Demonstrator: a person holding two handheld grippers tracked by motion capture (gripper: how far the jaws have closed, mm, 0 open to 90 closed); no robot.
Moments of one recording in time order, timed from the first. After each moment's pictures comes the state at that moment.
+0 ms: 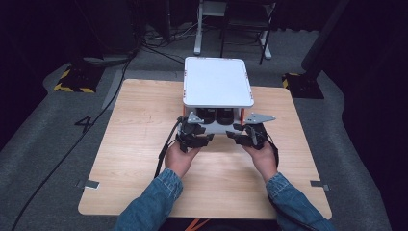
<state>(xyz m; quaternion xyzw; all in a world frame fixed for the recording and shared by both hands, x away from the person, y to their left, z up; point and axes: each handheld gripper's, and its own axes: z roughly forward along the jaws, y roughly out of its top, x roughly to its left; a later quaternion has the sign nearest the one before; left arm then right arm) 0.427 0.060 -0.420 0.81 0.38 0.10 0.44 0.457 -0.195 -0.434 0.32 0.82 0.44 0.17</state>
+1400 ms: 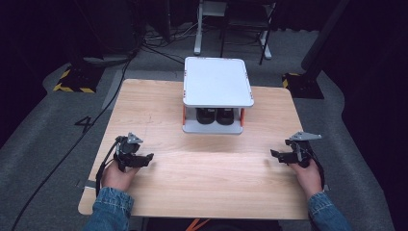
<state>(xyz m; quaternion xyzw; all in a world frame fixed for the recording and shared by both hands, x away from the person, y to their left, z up) 0.388 0.233 -0.482 0.82 0.48 0.15 0.29 0.431 -0.351 -0.483 0.43 0.81 0.35 0.20</state>
